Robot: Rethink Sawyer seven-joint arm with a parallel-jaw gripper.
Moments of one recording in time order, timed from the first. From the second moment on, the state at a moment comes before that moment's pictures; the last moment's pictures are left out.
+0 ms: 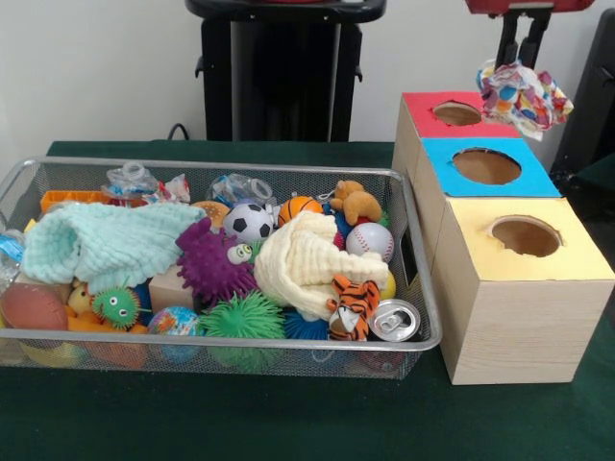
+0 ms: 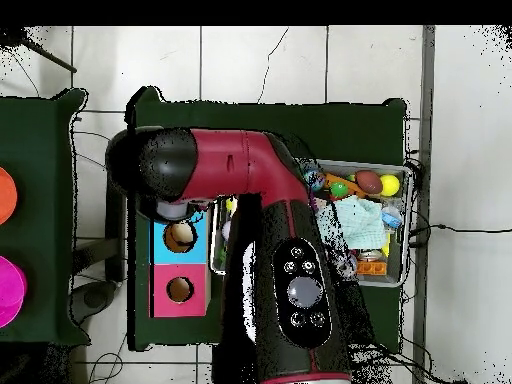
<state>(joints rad) -0.13 -0.74 0.17 1.36 -0.02 1.18 1.83</state>
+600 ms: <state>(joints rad) -0.12 -0.65 0.17 1.26 -0.03 1.18 1.83</state>
